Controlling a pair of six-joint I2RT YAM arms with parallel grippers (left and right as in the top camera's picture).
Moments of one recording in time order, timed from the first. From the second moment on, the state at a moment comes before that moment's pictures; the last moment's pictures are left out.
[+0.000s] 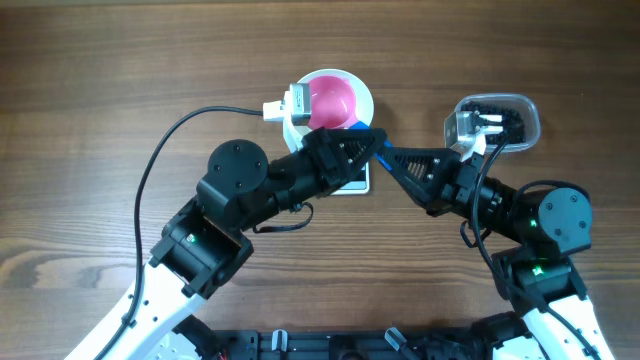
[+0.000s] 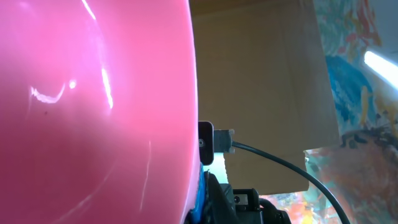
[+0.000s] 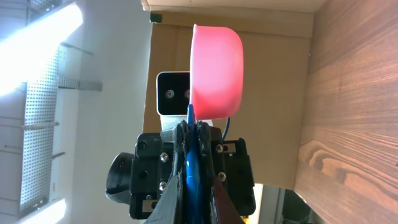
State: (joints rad) left arm -0.69 1.07 0.98 0.03 0.39 -1.34; right arm 0.27 0.82 0.62 0.45 -0.86 1.69
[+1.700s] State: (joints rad) left arm -0.46 1.06 0.98 -0.92 0.23 -0.78; right arm 0.12 1.03 1.47 -1.29 -0.30 0.74
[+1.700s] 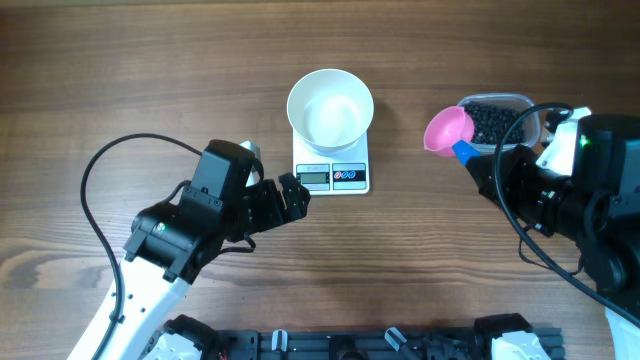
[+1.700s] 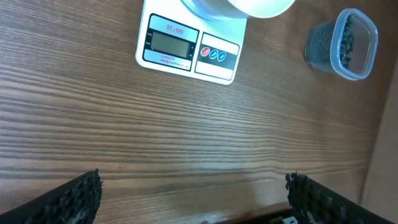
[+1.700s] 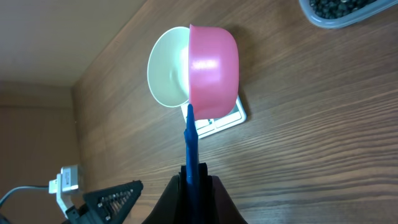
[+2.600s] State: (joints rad) left arm -0.46 1.06 0.98 -0.92 0.23 -0.78; right arm 0.12 1.03 1.48 -1.40 -0.45 0.51
